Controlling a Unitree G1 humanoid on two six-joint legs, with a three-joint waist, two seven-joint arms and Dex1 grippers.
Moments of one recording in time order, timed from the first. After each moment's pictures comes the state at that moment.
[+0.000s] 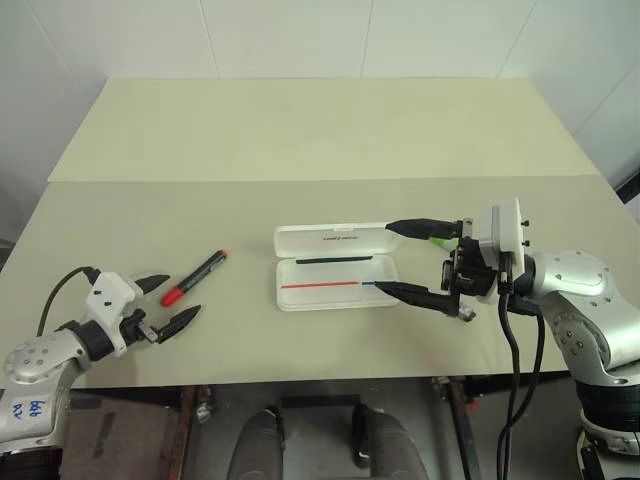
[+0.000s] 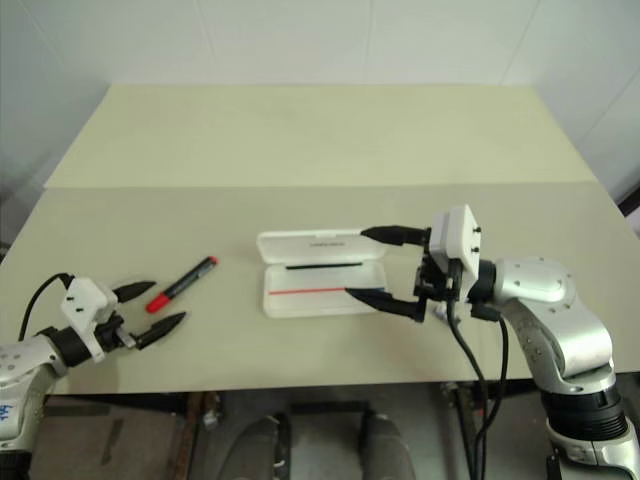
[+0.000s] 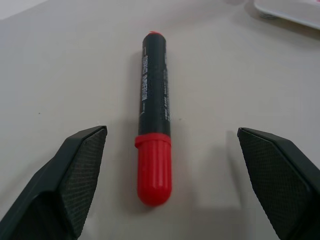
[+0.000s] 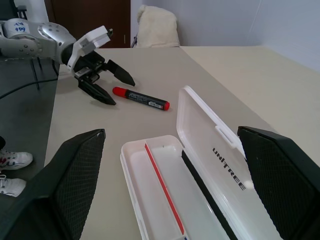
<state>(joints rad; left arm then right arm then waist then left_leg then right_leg) 0.02 0.68 0.36 0.04 -0.30 0.09 -0.84 -0.36 -0.69 -0.08 -0.39 0.63 0.40 1.04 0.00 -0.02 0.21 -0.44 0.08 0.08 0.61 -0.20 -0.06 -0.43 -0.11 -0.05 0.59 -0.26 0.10</state>
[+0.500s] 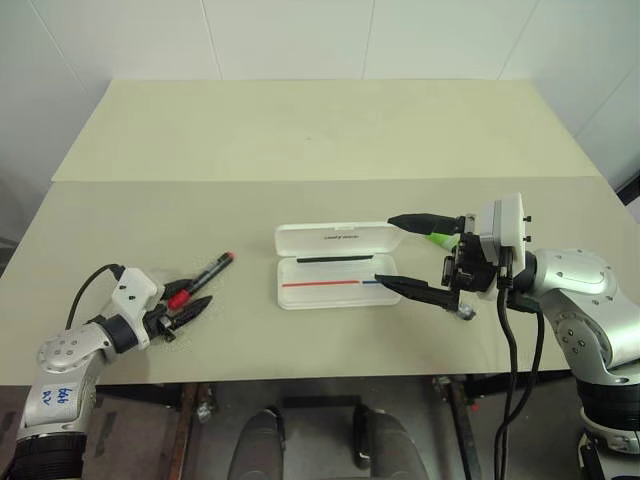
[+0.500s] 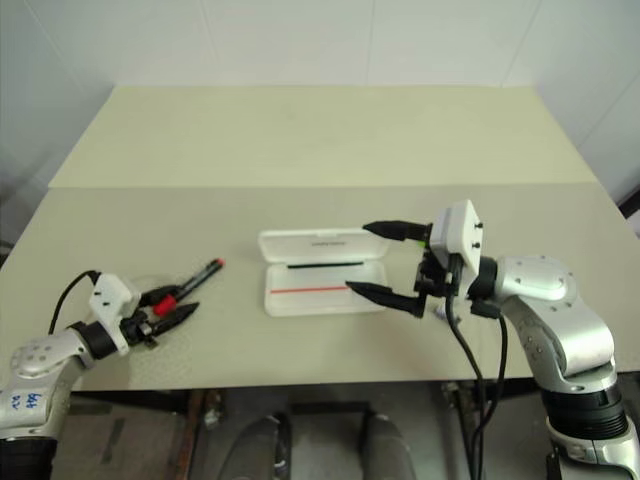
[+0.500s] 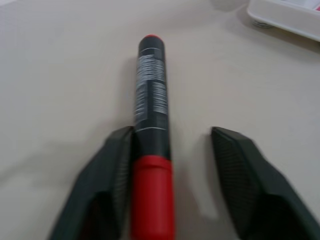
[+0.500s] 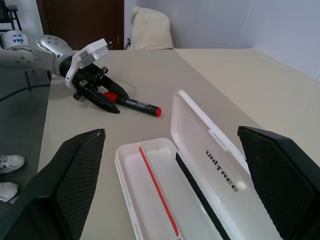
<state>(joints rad) -0.03 0.65 0.28 0.06 -0.29 0.12 -0.81 -0.37 -0.69 -0.08 -0.39 0.63 0.40 1.02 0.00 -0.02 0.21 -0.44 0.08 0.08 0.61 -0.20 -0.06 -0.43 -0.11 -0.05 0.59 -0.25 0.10</state>
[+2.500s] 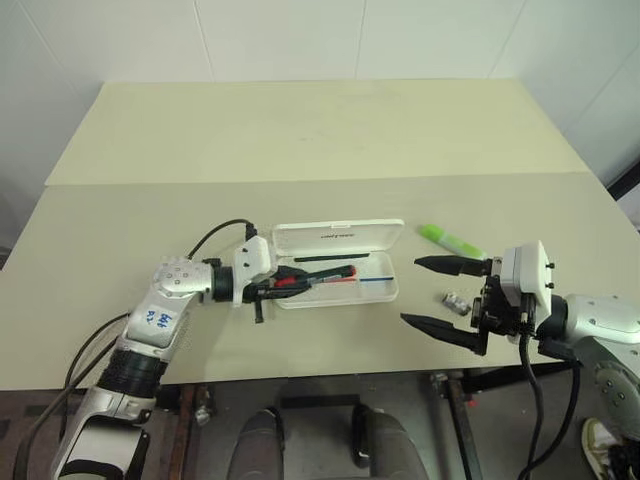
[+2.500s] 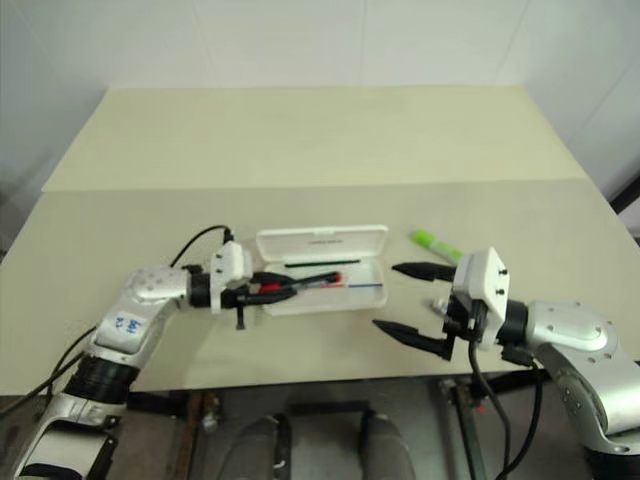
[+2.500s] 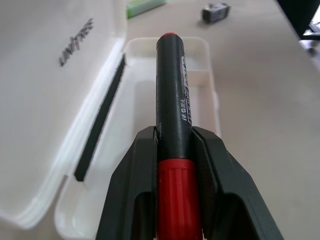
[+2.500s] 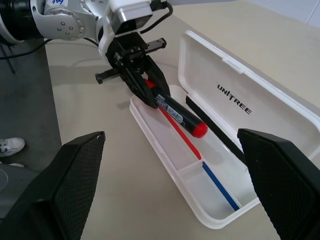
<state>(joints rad) -0.48 0.54 -0.17 0.06 -0.19 0.17 -0.99 -0.06 -0.79 -0.21 -0.54 0.65 0.42 0.98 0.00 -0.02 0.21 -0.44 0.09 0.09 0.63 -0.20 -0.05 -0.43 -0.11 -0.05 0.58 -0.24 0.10</state>
